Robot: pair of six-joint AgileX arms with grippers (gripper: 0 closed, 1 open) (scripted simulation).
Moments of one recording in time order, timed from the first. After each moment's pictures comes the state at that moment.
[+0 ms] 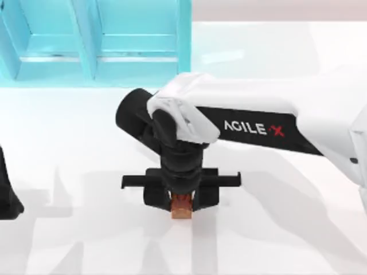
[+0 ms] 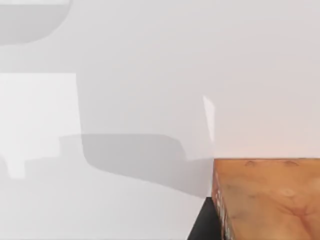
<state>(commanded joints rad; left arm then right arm) 0.00 0.00 0.00 0.00 0.00 0.00 0.87 2.28 1.72 -1.01 0.00 0.89</state>
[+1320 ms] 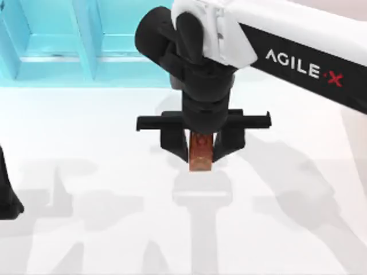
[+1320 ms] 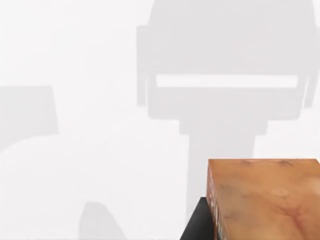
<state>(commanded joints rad) 0.00 0.00 0.00 0.00 0.00 0.00 0.77 2.20 2.00 -1.37 0.00 0.79</state>
